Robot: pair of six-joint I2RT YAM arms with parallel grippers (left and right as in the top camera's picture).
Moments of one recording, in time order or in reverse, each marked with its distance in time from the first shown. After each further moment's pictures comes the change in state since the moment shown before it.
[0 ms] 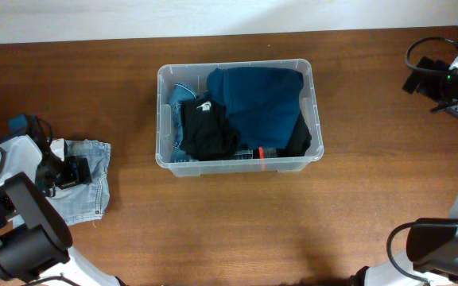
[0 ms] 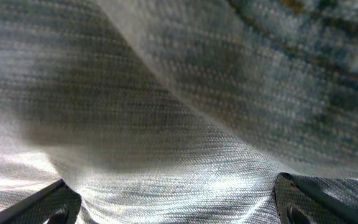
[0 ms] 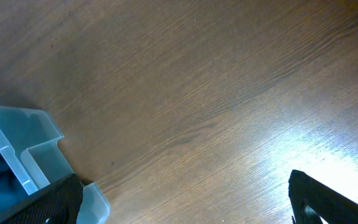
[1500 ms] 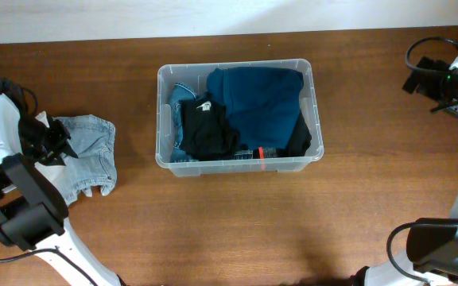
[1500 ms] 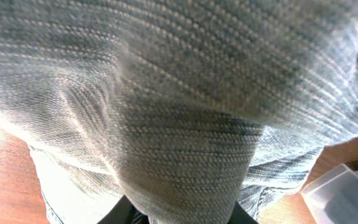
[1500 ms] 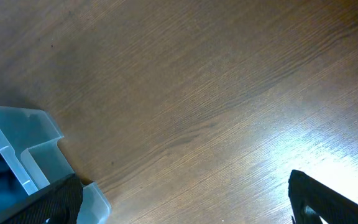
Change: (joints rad) left arm -0.013 0.225 0.599 -0.533 0.249 -0.332; right arm 0.000 0.000 0.000 0.000 0.000 -0.001
